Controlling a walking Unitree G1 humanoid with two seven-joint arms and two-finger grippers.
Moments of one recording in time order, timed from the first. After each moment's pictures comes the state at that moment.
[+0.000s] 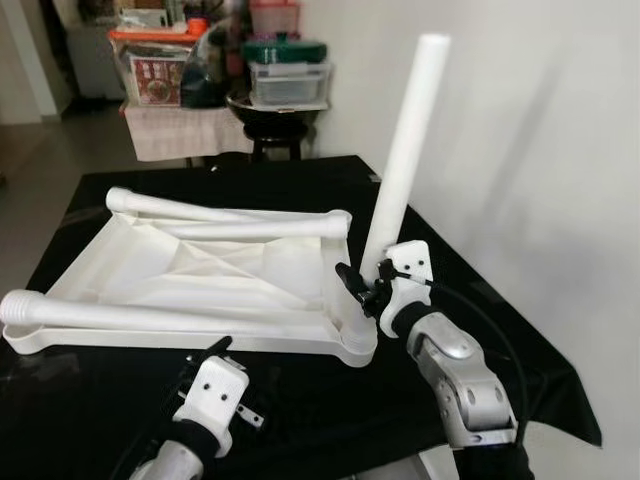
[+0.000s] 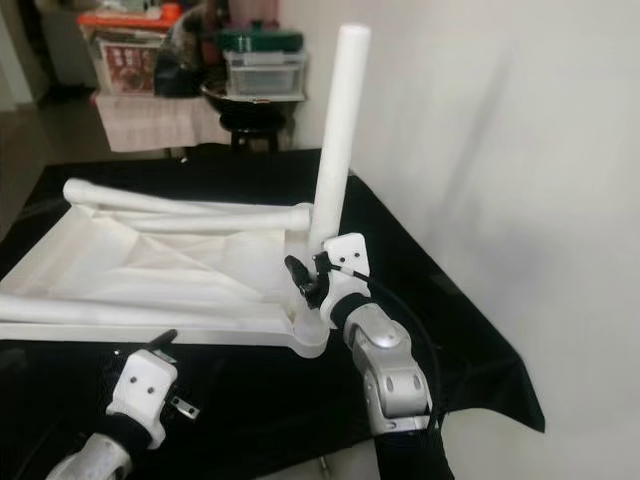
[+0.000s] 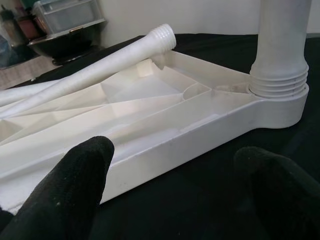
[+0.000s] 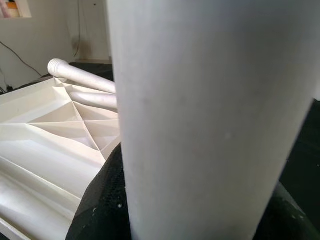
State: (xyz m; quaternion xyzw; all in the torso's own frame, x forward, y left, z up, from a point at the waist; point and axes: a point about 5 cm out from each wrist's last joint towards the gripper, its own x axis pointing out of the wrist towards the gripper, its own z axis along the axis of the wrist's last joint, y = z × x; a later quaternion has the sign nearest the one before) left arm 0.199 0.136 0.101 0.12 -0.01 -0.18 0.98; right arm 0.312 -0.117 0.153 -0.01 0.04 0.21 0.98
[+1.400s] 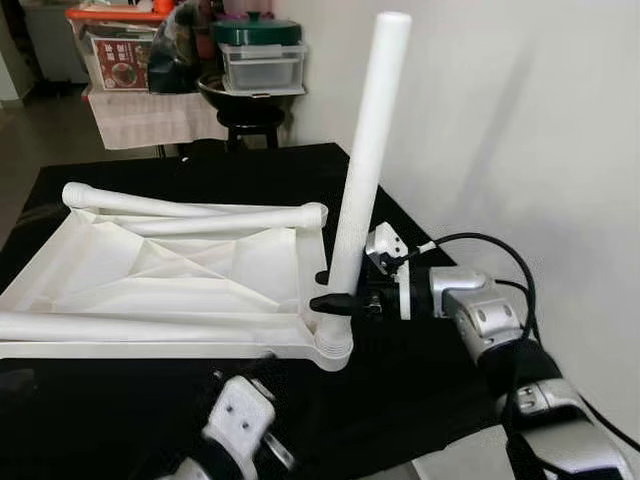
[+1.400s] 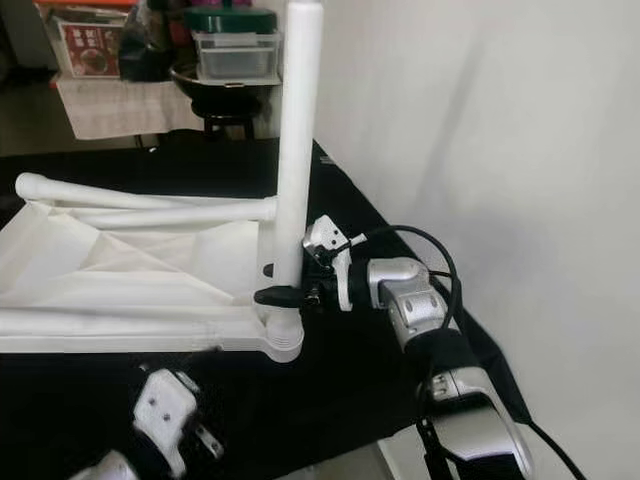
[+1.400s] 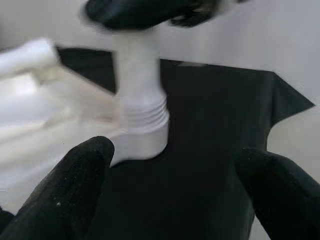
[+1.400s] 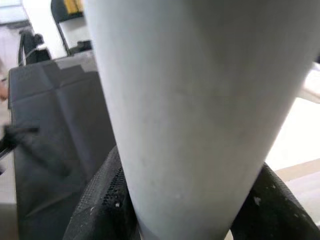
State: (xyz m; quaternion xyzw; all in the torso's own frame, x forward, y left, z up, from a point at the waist) left arm 0.166 0.102 0.105 0.04 -0.02 -0.33 0.94; right arm 0.333 -0.136 0.162 -0.05 0.08 0.60 0.80
